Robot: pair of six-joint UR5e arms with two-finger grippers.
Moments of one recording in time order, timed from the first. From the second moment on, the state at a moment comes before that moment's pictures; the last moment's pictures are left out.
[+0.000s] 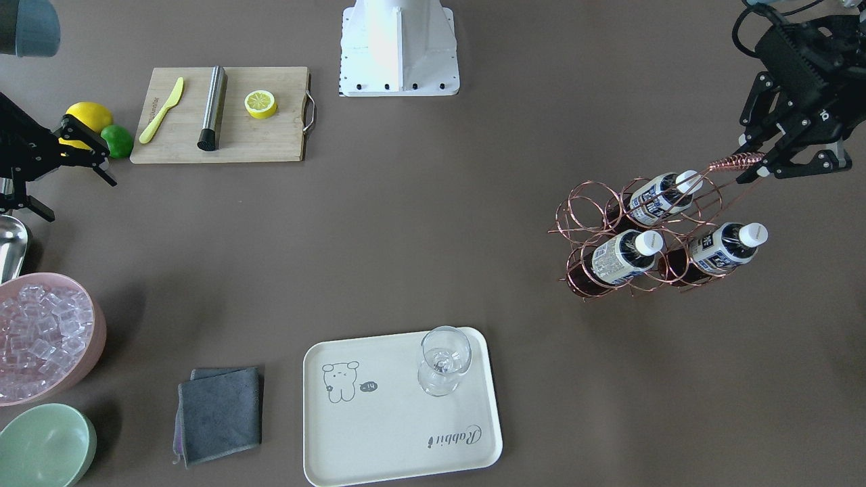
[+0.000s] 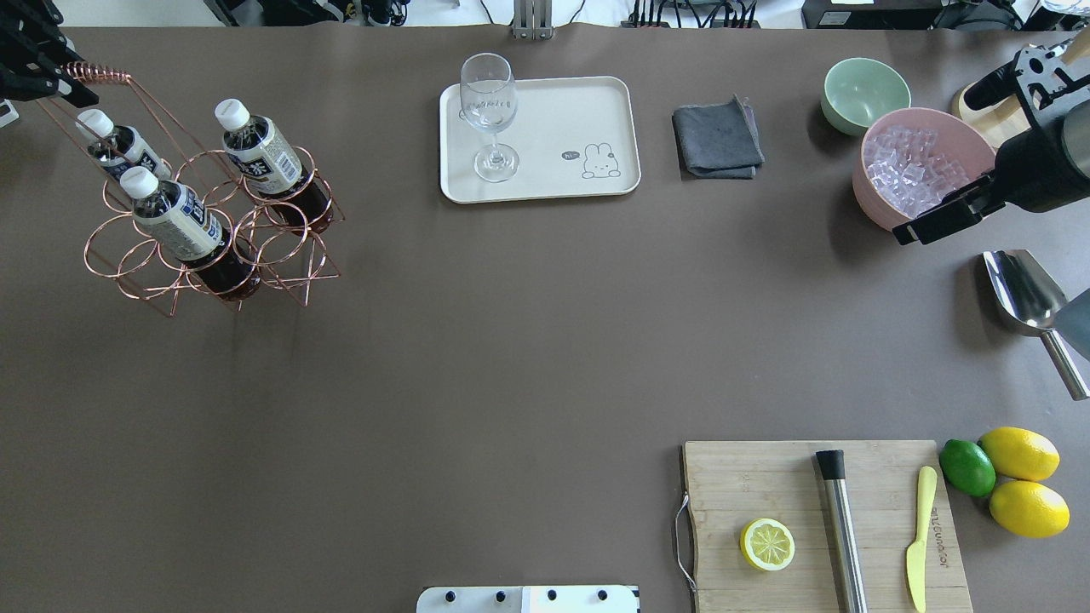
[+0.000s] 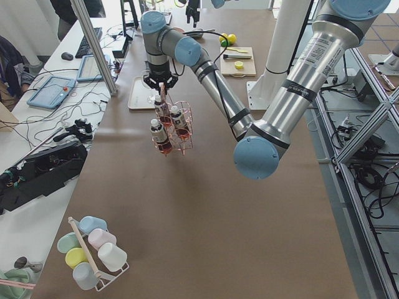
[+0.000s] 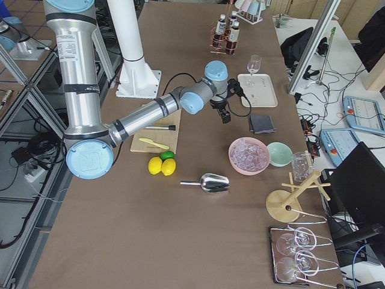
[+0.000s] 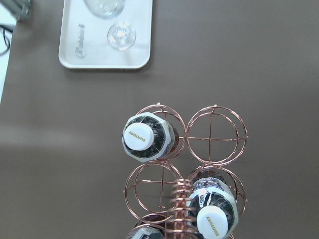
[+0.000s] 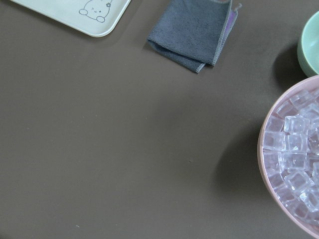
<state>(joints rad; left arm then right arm) -1.27 -2.07 -1.99 -1.17 -2.41 0.86 1.09 -1.49 1.98 -1.30 2.30 0.30</state>
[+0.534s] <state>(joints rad) -1.16 -2.10 -2.04 -1.32 -2.41 0.78 1.09 -1.50 1.98 -1.30 2.30 0.29</state>
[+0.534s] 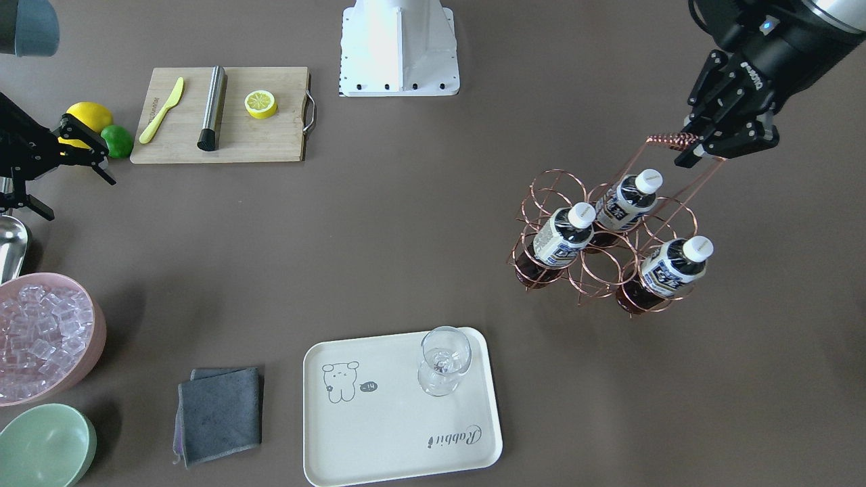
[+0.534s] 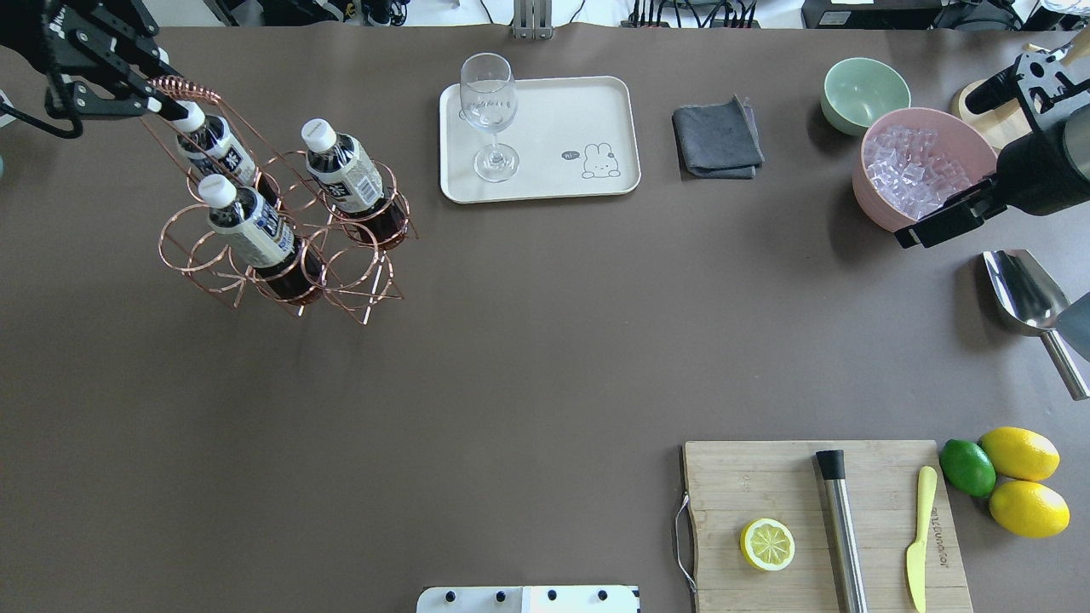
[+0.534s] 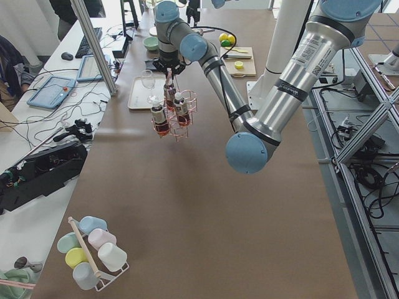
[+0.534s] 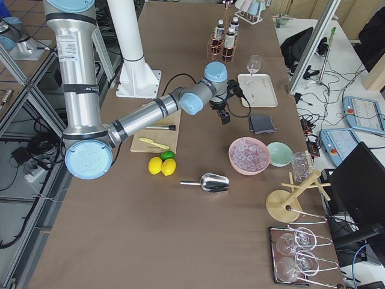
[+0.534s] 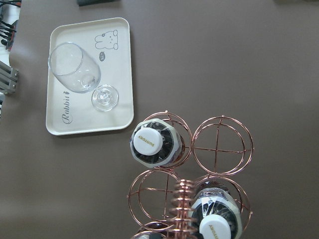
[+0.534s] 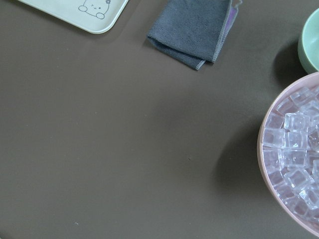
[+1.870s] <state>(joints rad) -0.81 -2.36 -2.12 -1.31 -2.12 0.22 1.09 -1.51 1.98 -1.26 2.31 0.29</state>
